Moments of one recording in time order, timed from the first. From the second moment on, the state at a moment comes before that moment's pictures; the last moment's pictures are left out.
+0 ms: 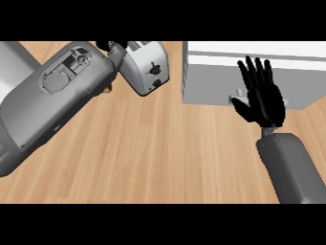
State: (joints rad) left arm -1.23 0.37 -0.63 -0.95 0.57 0.78 0.22; right arm -0.48 -0.16 -0.03 -1.04 1.16 -0.44 -0.11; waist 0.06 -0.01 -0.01
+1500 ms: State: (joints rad) left arm -0.87 0.53 -0.61 -1.35 0.47 0.78 0.27; right arm -1.05 -0.22 -0.21 -0.29 1.21 -0.73 -0.10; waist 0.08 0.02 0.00
